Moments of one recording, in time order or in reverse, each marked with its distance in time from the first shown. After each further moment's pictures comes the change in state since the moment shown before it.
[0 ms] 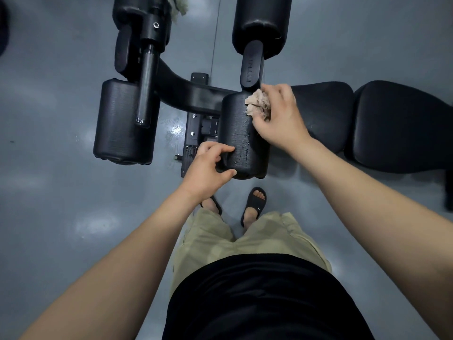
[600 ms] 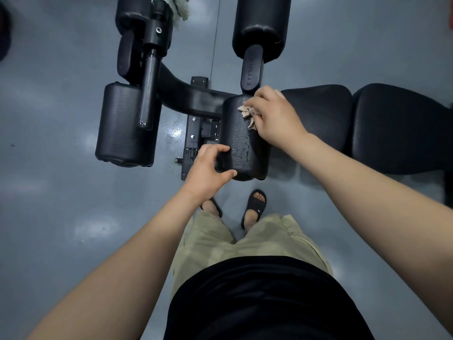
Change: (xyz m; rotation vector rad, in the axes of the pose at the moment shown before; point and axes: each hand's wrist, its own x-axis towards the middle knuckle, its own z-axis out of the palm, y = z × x) left_hand 0.003 -0.007 0.003 -0.088 0.011 -0.079; right_hand 0.010 -0.010 -0.002 -0.218 -0.025 -0.264
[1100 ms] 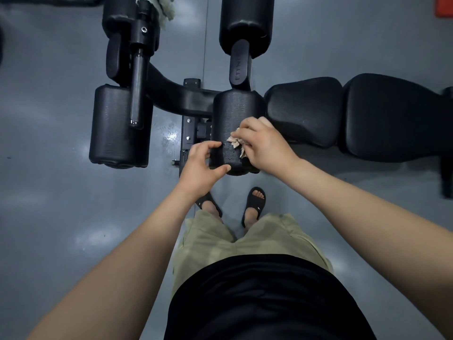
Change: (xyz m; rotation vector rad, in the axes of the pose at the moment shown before) left_hand -0.004 -0.006 0.004 -0.062 0.035 -0.009; right_hand -0.068 -0.019 0.018 0.093 -0.015 -0.084
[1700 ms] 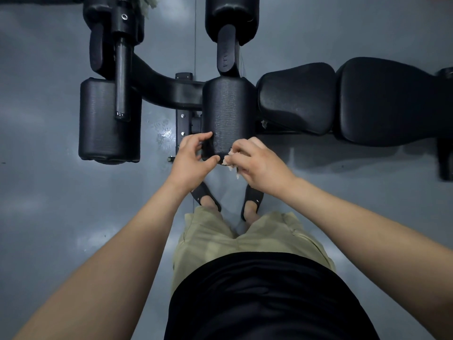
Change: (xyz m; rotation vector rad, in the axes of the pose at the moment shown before) left_hand -0.007 0.001 0.002 -0.015 -0.008 -0.009; right_hand -0.067 -0.012 0.021 0.022 -0.058 -0.088
